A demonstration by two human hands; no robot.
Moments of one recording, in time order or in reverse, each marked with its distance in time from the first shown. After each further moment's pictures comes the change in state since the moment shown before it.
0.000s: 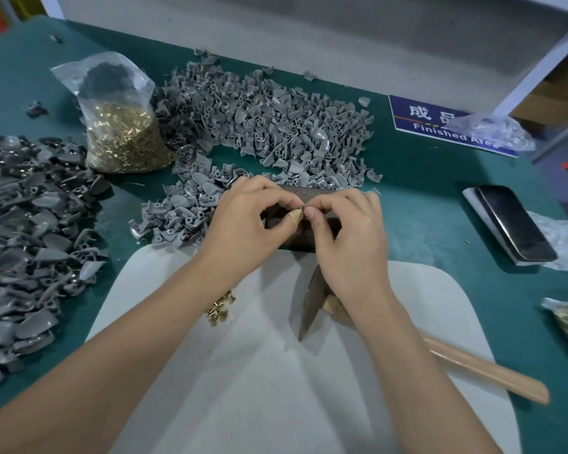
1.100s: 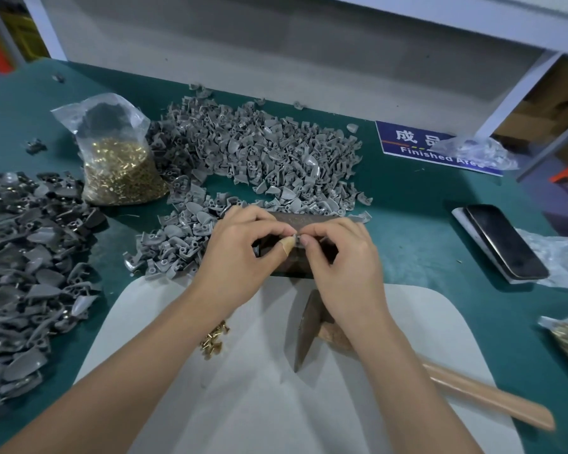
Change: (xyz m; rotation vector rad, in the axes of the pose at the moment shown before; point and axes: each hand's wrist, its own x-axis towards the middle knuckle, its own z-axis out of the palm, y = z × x) left_hand -0.001 -0.004 0.002 -0.017 0.009 0.014; right_hand 0.002 0.002 -0.006 0.044 -0.065 0.062
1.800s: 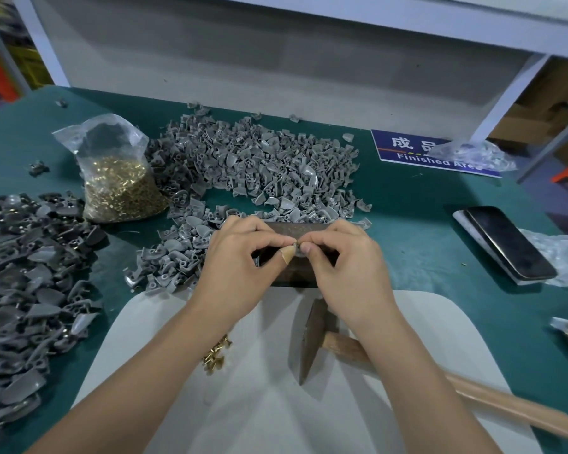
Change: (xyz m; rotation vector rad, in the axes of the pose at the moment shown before) left_hand 0.000 0.001 0.000 -0.018 0.021 -0.004; right_hand 0.008 -0.002 -0.006 -0.011 -0.062 0.043
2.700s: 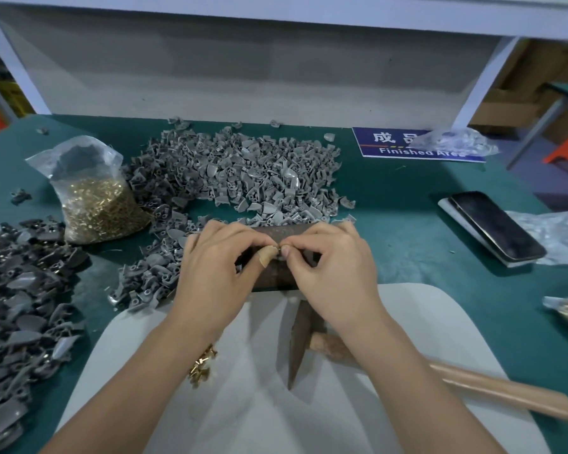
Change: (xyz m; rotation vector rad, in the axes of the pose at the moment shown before) left_hand 0.000 0.000 -0.003 0.273 0.000 0.102; right_hand -0.001 0.001 0.001 -0.061 0.087 -0.043
